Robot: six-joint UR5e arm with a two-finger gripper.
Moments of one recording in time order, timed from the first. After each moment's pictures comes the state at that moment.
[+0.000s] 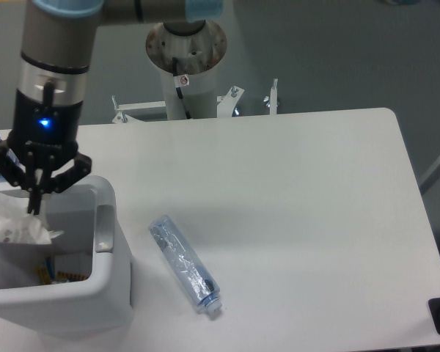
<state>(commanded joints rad) 2.04 -1.78 -1.41 -1.02 1.21 -0.10</state>
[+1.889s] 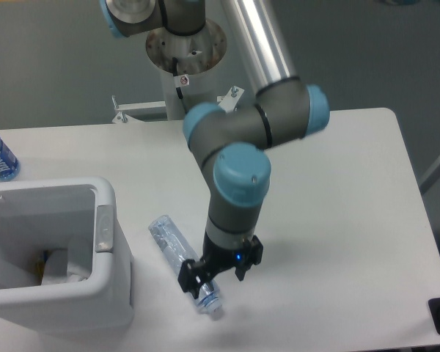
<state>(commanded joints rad) 2.34 -2.20 -1.40 -0.93 1.43 -0.13</state>
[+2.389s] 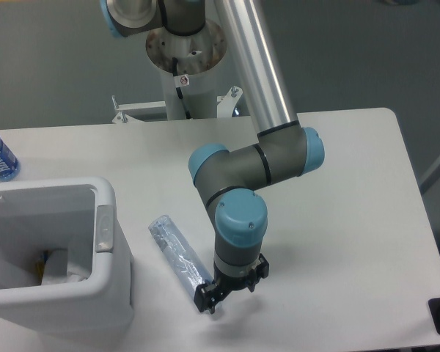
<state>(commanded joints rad) 2.32 -2.26 -1.38 -0.88 1.50 -0.18</state>
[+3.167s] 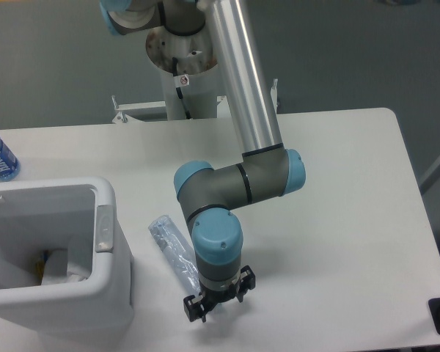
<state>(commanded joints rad) 2.28 -2.30 -1.39 -0.86 1.55 -0.21</state>
